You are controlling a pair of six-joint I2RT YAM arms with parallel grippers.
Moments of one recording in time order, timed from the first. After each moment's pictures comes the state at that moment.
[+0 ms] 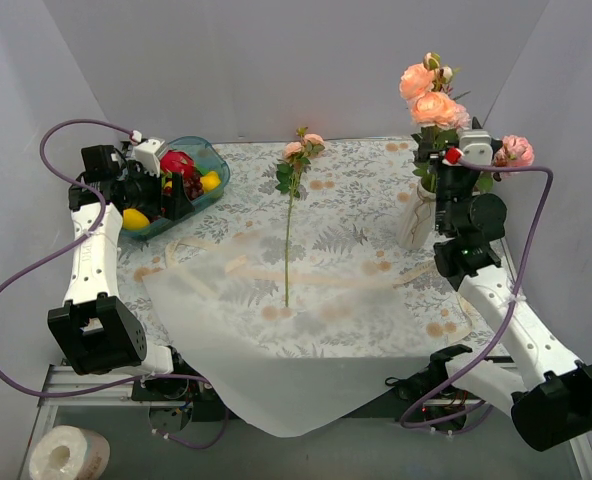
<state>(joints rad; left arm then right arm) 0.23 1.42 1.38 -0.80 0.66 0.38 0.37 1.02 0.85 0.72 0.35 -0.39</state>
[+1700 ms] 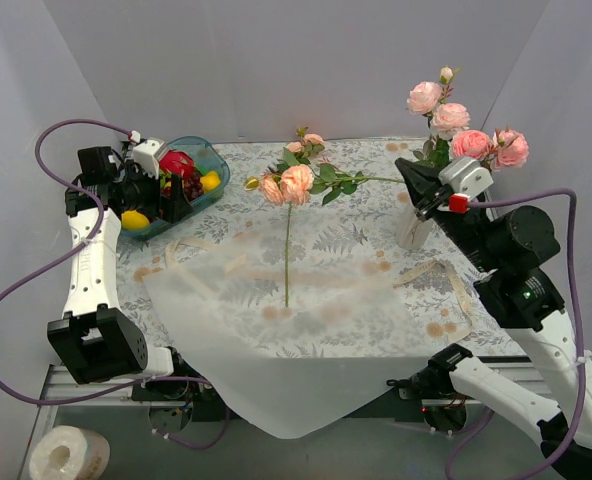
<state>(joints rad) 0.23 1.37 1.38 -0.82 0.66 0.40 0.60 0.79 1.18 -0.05 -0.09 -0.36</state>
